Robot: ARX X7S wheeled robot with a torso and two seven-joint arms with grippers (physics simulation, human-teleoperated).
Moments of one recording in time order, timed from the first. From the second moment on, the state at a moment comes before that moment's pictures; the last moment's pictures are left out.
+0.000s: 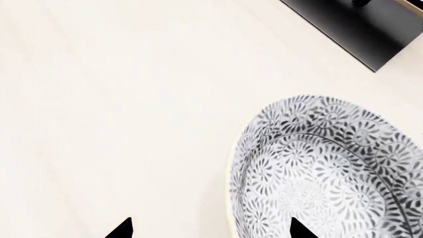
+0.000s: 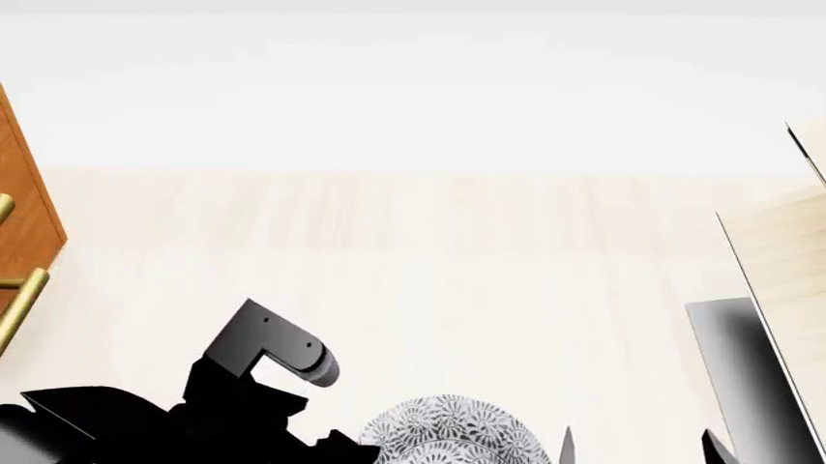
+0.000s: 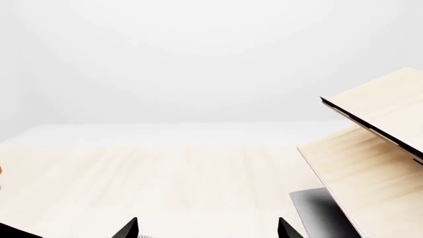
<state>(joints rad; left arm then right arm) -0.85 -0.23 0.60 -0.33 -0.62 -0.99 0.24 -0.17 0.60 -0.05 -0.77 0.67 0.41 0.46</state>
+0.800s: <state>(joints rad) -0.85 -0.18 0.65 -0.46 -0.60 -0.91 0.29 -0.19 0.61 -0.05 -0.75 0.66 0.38 0.46</state>
